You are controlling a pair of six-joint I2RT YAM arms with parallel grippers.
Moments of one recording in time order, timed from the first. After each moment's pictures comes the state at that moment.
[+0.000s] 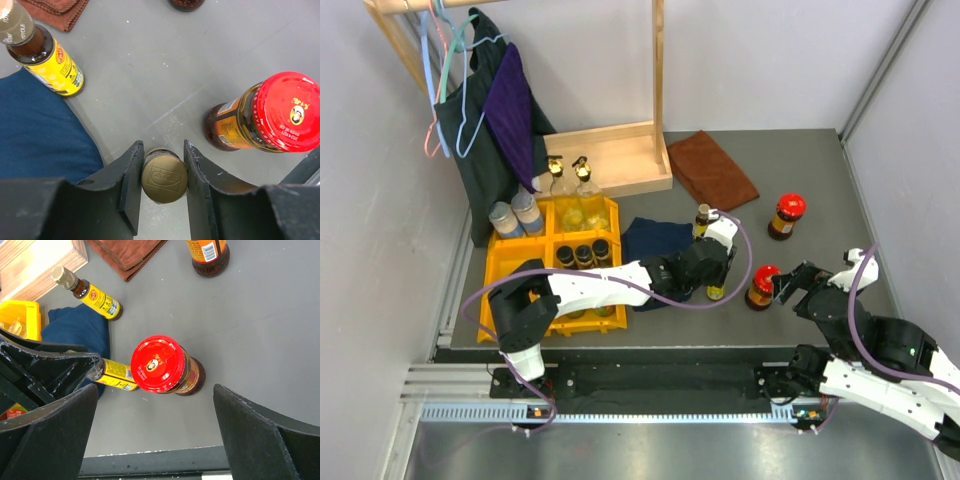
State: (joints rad) left arm -1.17 1.77 1.25 -0.01 -0.36 -0.41; right arm 1.04 0.31 0.77 -1.14 0.87 1.01
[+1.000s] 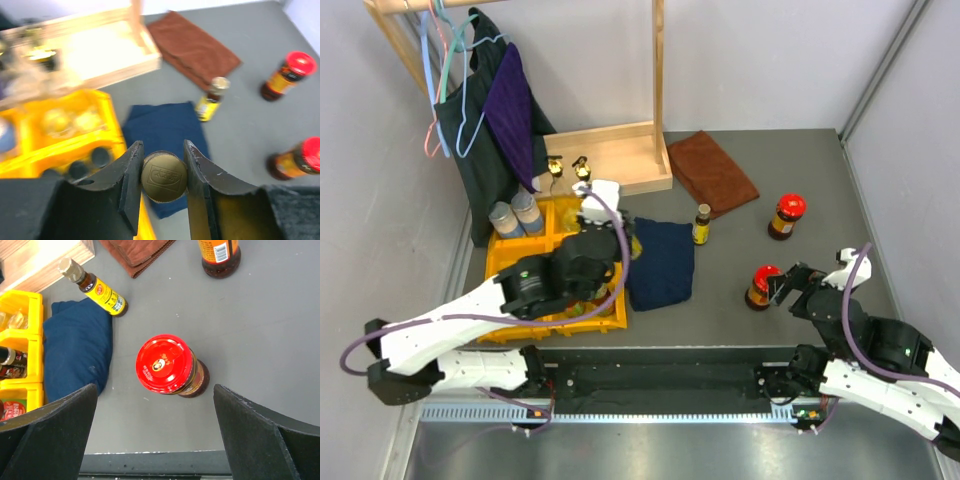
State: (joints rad) left arm -1.17 1.10 1.22 -0.47 -0.79 -0.38; right arm 1.04 0.30 0.74 -1.07 0.85 0.94
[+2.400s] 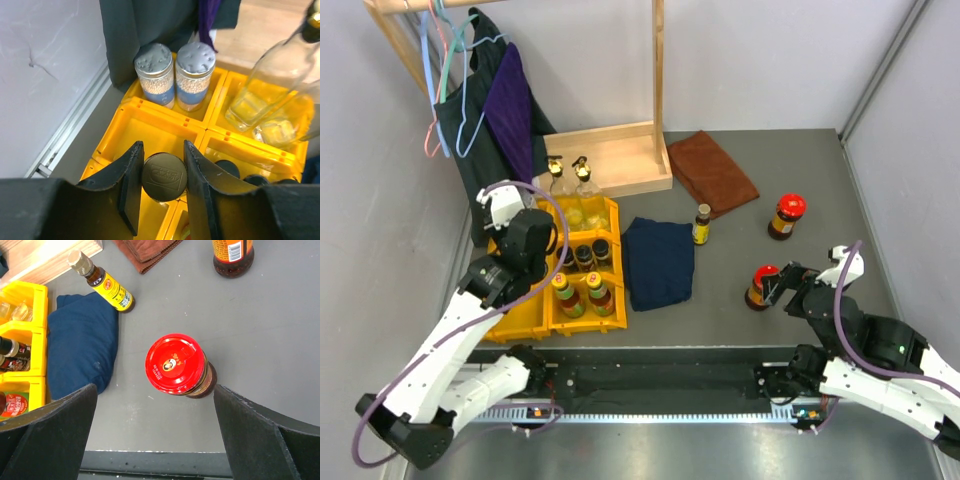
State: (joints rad) left arm -0.54 0.87 1.01 -0.75 -0.96 -0.50; right arm 1.04 0.32 0.73 -1.02 0.81 0.89
